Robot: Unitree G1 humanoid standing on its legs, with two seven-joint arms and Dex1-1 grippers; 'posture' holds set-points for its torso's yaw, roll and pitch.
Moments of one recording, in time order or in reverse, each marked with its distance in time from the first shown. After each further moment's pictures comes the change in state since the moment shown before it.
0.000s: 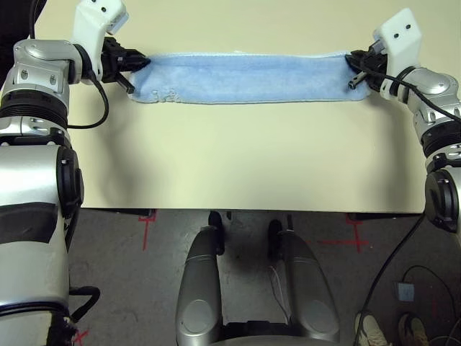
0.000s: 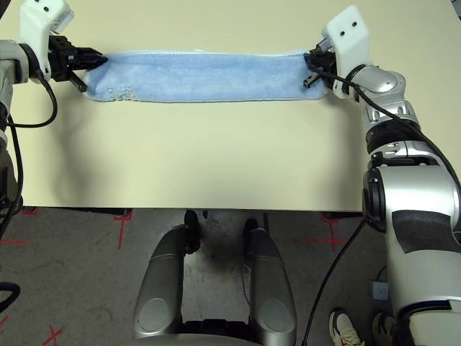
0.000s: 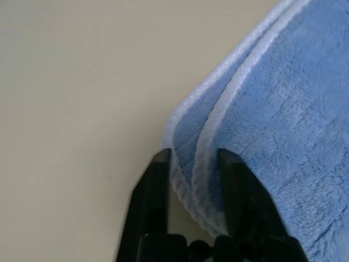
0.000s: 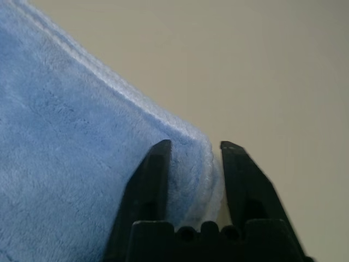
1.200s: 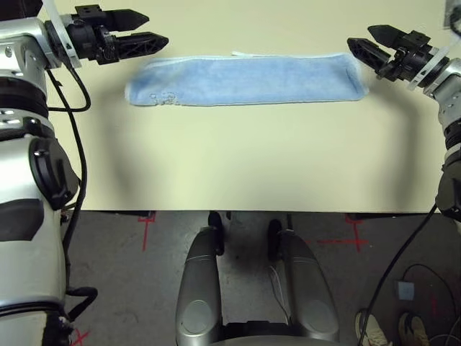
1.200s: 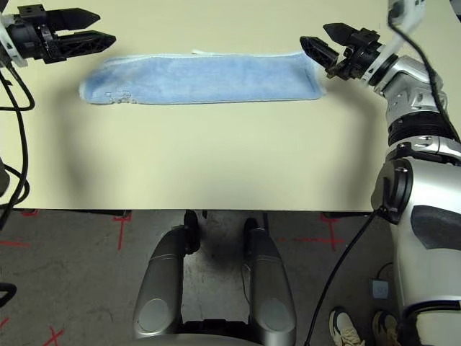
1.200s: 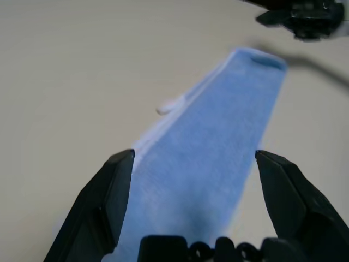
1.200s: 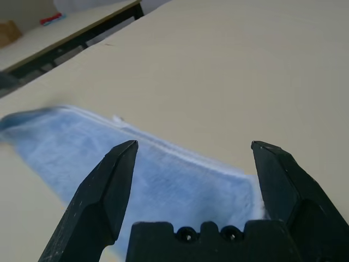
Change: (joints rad) left arm 0.152 0.017 0.237 -0.253 -0.295 0.160 -0.470; right arm 0.005 -0.060 -0.289 -0.073 0.364 0.394 0.532
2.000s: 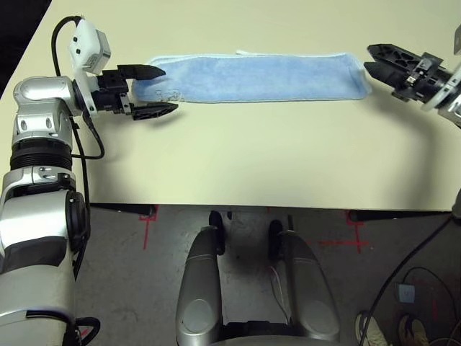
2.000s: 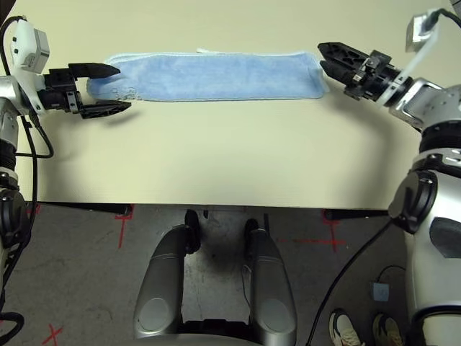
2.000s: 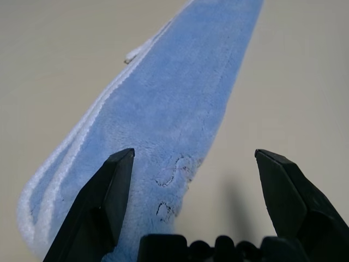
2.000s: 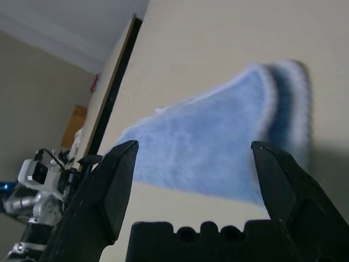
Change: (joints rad) left arm 0.181 -0.023 -0.035 -0.113 -0.015 -0.273 -0.004; right arm 0.189 -0.122 -0.194 -0.212 0.274 0.841 -0.122
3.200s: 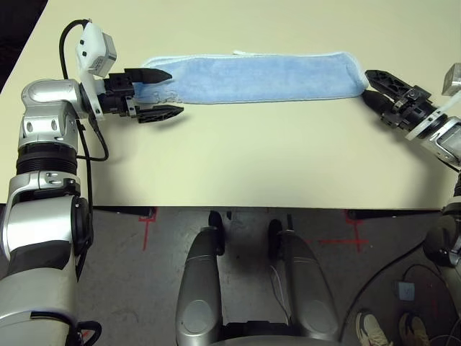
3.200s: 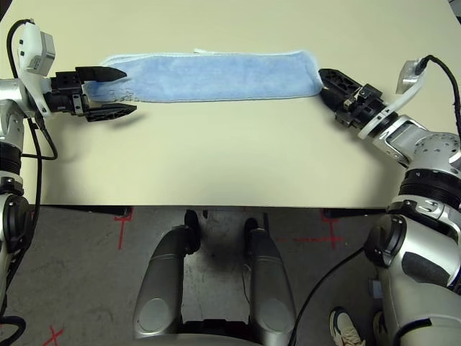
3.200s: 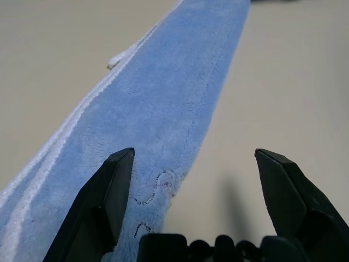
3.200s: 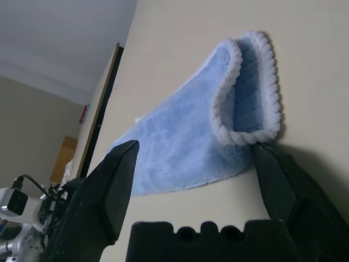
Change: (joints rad) left arm 0.041 -0.010 -0.006 -0.074 -0.029 0.060 0.000; right arm 0.182 0.197 -0.098 -0.298 0.196 -0.019 -0.329
